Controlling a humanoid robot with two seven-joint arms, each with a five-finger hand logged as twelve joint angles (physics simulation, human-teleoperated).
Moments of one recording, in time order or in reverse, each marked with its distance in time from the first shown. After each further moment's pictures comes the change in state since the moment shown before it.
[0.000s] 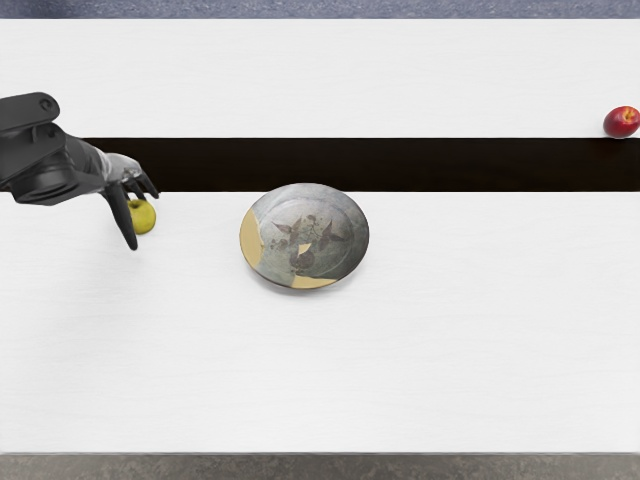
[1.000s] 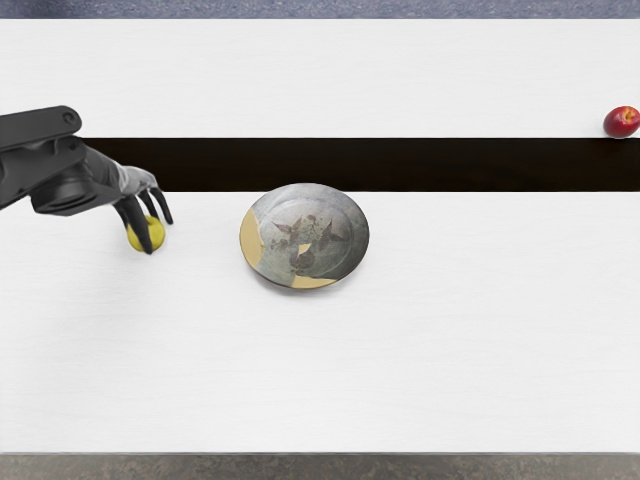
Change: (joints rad) left arm 0.015 -0.042 0.009 0.003 -0.012 -0.002 0.000; right arm 0.000 0.000 0.000 0.000 0.000 0.000 0.000
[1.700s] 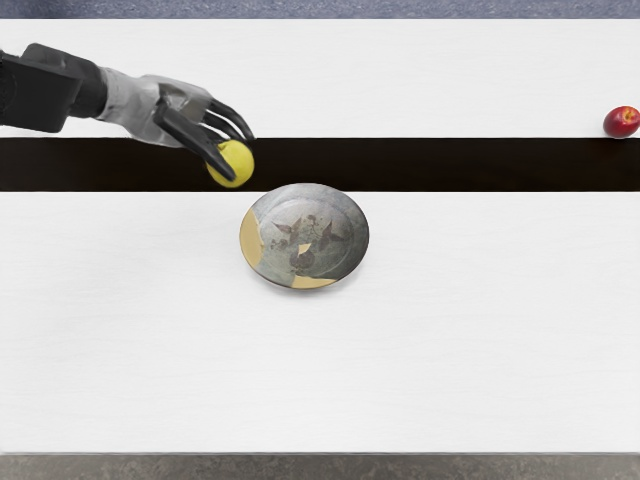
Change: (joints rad) left arm 0.005 0.117 -0.489 -0.001 -0.480 -0.358 0.000; right arm 0.000 0.000 0.000 0.000 0.000 0.000 0.000
